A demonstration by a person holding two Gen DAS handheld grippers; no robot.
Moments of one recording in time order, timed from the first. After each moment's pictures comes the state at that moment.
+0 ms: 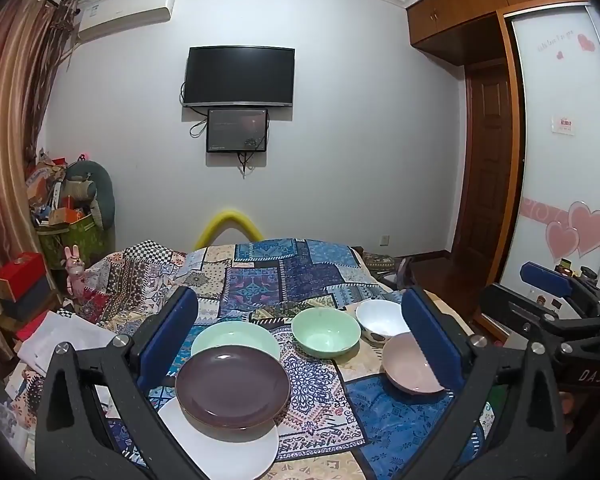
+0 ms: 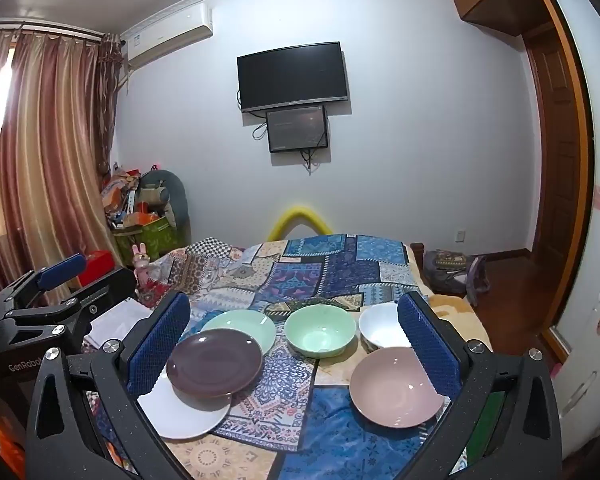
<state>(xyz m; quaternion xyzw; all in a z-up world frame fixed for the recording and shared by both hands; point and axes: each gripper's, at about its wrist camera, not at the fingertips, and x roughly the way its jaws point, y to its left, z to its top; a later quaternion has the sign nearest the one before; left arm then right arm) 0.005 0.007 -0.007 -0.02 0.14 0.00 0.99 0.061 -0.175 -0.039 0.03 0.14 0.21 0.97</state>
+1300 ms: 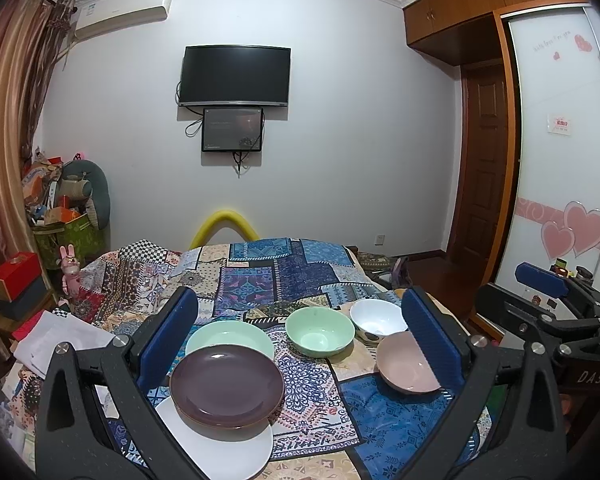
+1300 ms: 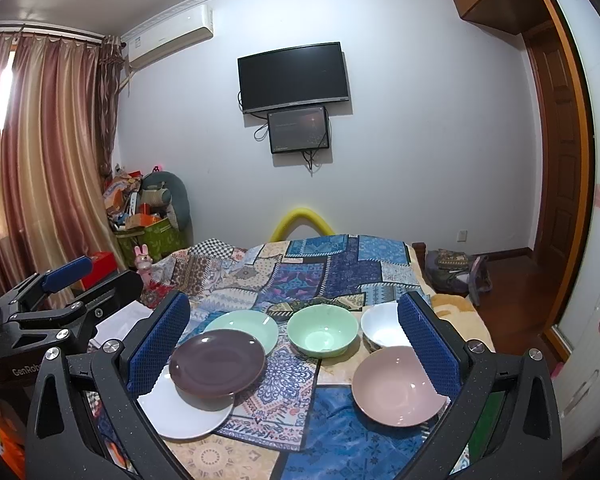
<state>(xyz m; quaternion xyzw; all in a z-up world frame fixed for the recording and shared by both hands) 0.004 0.002 -0.003 -0.02 0.14 -0.01 0.99 0.059 -0.172 -0.039 0.03 0.14 0.21 0.97</state>
